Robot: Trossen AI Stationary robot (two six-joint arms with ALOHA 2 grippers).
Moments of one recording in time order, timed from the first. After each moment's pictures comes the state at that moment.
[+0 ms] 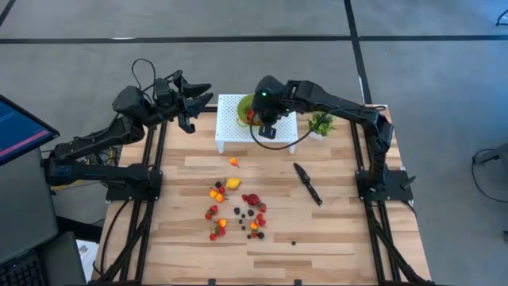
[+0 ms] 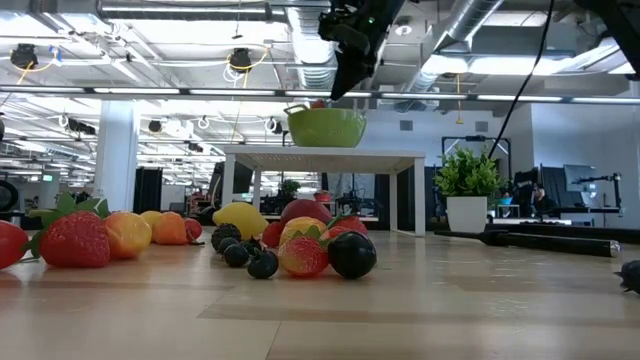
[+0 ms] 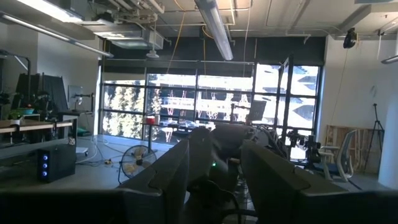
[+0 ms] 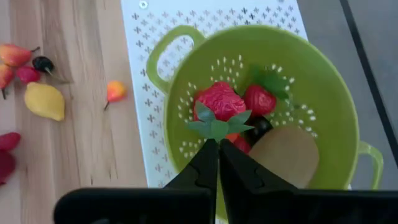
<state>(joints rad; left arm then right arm) 0.44 0.95 0.98 0.32 0.13 -0.11 -0.35 1.93 2.00 -1.05 0.08 -0.24</state>
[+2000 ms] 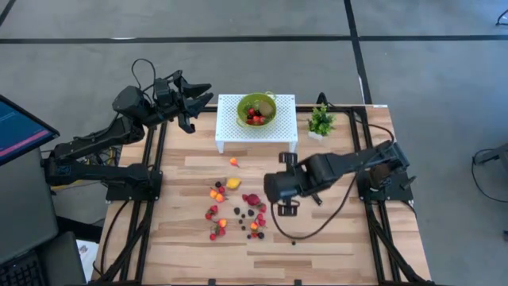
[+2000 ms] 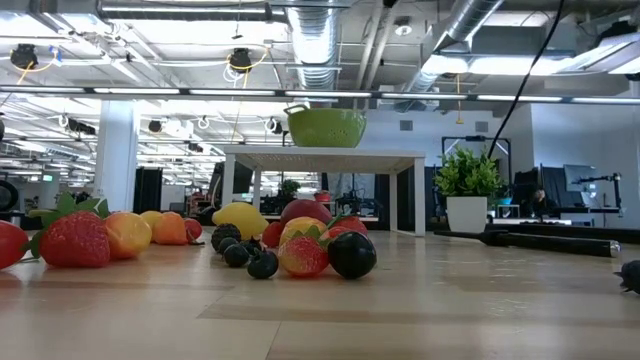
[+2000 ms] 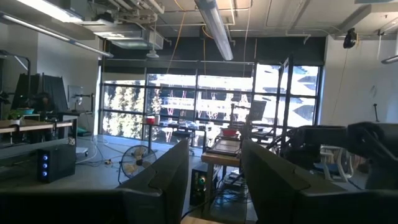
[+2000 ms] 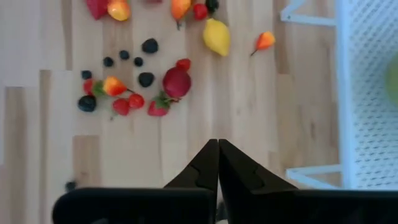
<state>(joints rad) 0.44 0.95 0.98 0.32 0.13 -0.11 0.32 1.86 2.00 -1.37 0.35 0.24</state>
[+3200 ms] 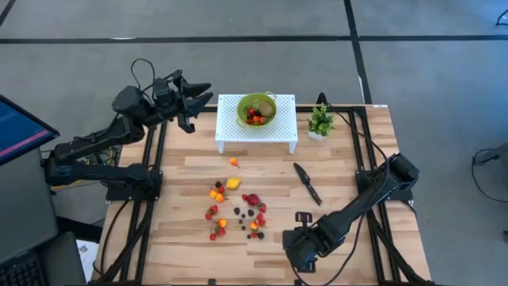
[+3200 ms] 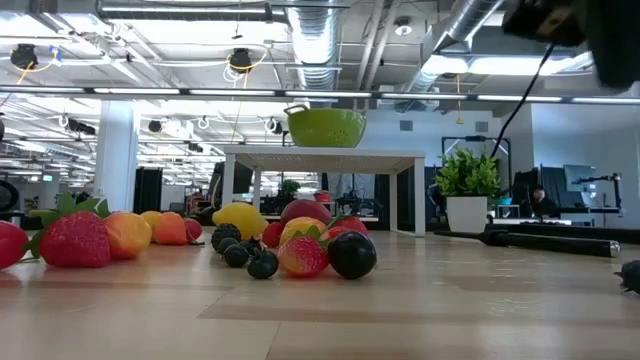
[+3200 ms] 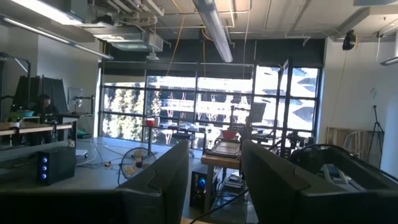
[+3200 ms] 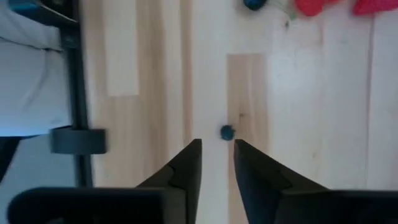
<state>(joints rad) 0.44 0.95 0.98 0.33 0.13 -0.11 0.67 1.86 1.46 -0.90 0.12 0.68</state>
